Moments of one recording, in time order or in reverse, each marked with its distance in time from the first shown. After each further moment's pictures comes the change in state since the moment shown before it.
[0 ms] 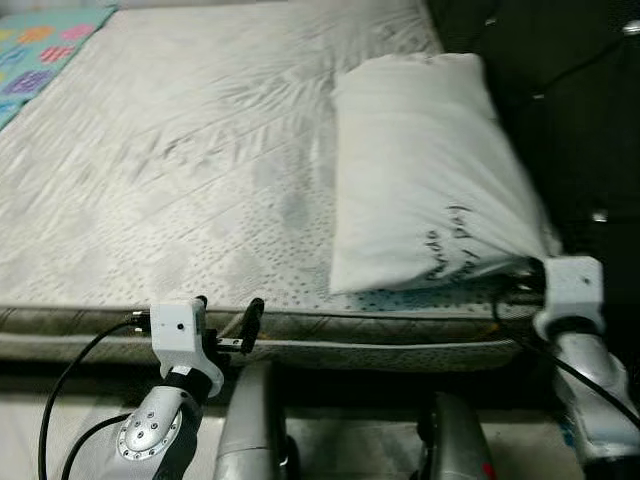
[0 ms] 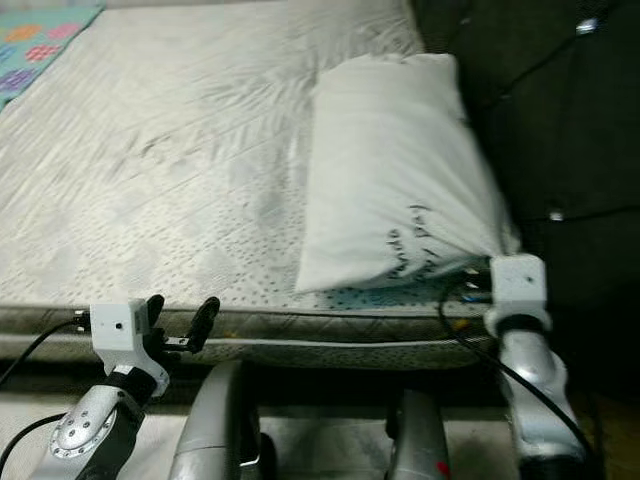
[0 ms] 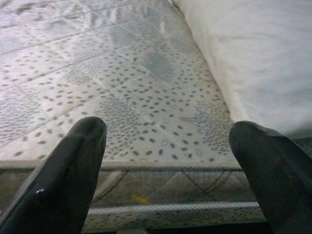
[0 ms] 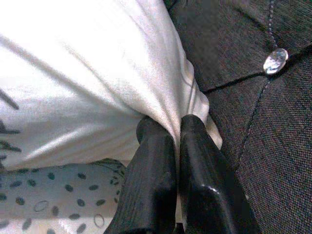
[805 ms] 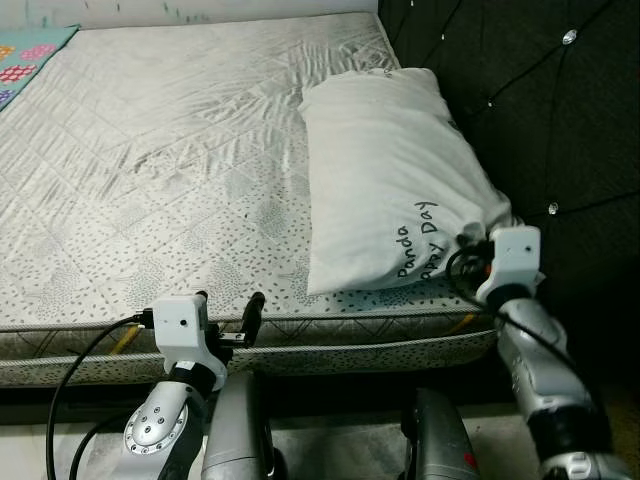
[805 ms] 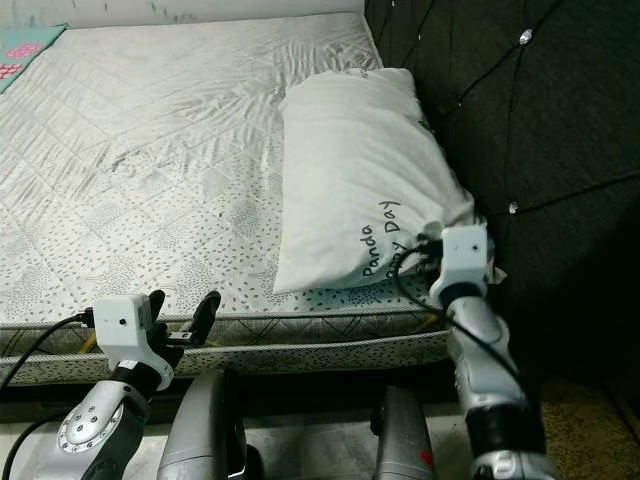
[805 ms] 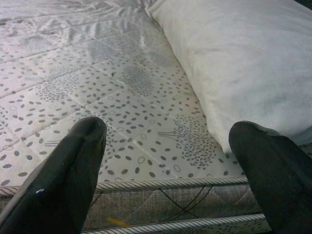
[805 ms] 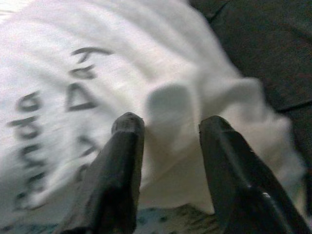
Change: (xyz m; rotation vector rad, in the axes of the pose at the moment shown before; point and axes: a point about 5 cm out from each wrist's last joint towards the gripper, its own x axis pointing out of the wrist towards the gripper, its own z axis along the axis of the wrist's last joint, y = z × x) left arm 0.005 -0.002 0.000 -0.002 -0.028 0.017; right arm 0.019 0.056 0.016 0.200 -0.017 0.217
